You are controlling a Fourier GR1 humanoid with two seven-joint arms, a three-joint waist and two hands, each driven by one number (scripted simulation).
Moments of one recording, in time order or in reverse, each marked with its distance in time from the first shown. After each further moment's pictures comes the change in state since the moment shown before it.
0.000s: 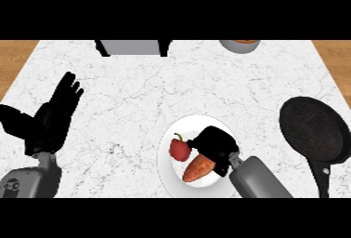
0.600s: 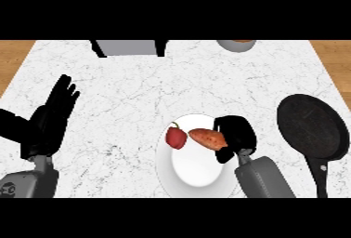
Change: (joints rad) left arm 0.023 -0.001 0.019 -0.013 0.002 -0.003 0.003; right arm 0.070 0.099 -0.267 -0.042 -0.083 -0.137 0.549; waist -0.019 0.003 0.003
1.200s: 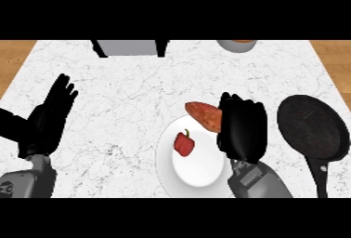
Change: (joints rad) left arm -0.004 0.009 0.010 0.010 -0.003 -0.013 -0.005; right arm -0.056 0.008 0.184 -0.454 0.309 -0.005 0.461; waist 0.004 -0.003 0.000
